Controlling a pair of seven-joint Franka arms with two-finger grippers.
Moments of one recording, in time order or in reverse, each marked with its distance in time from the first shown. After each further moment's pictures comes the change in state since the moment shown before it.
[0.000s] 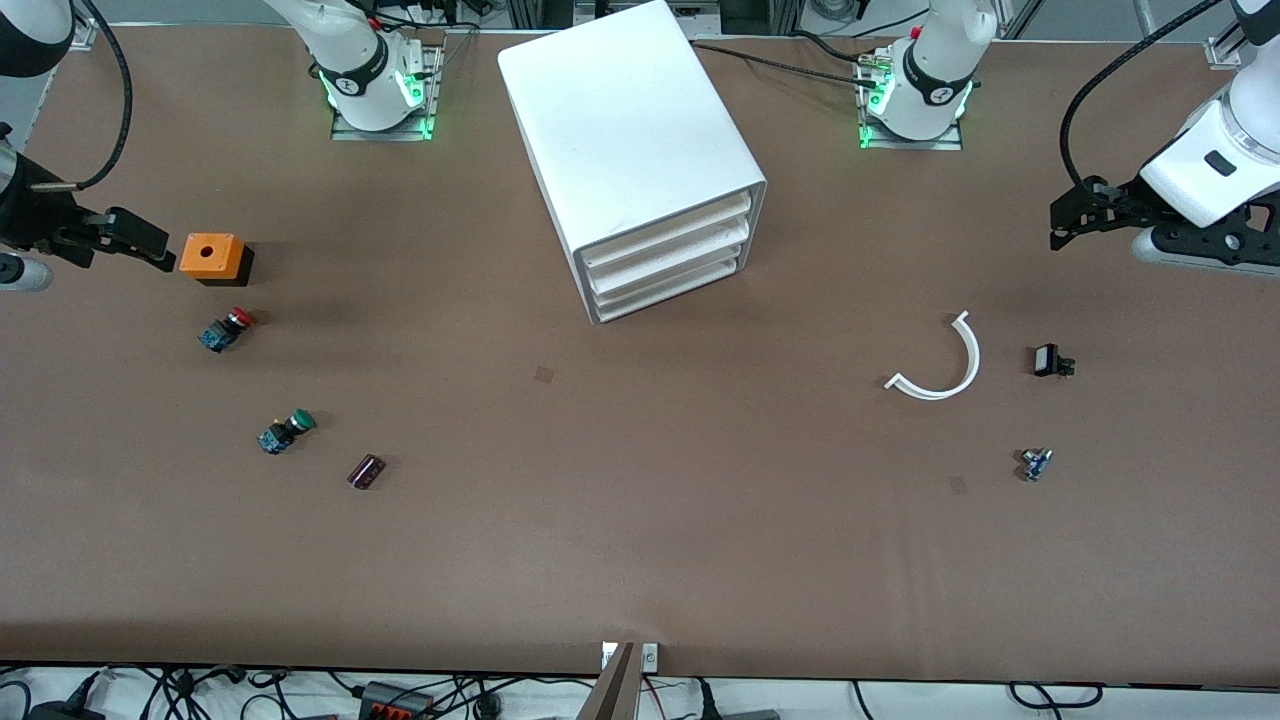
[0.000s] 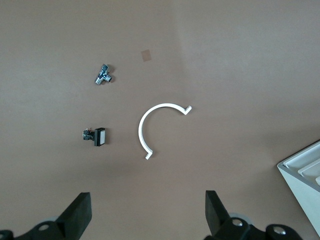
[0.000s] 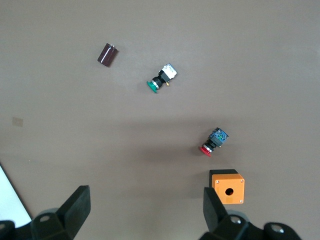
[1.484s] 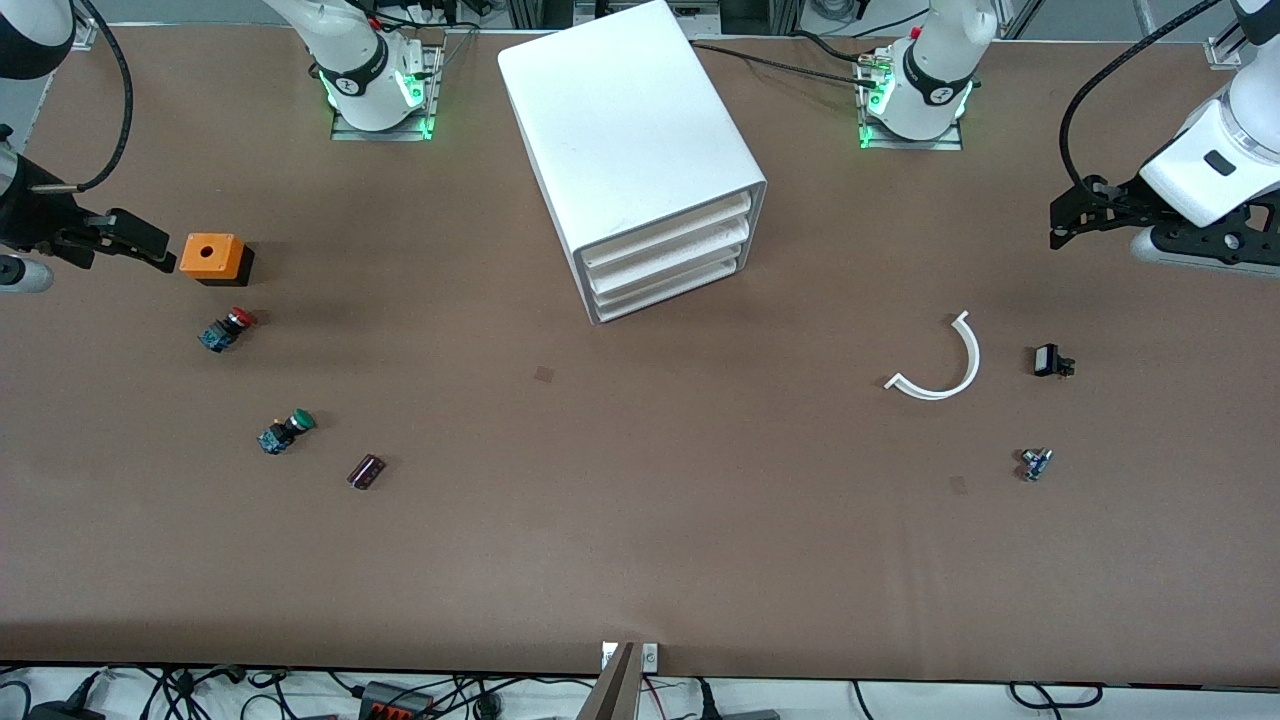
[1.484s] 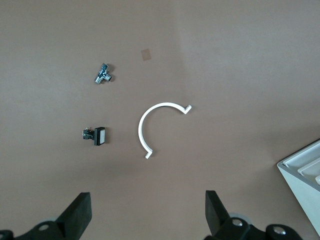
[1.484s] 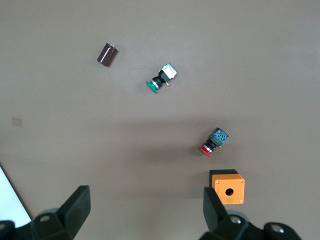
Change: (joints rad) left arm -0.001 0.000 0.000 0.001 0.000 -0.003 0.000; right arm 0.000 0.003 0.000 0.000 0.000 0.001 0.000
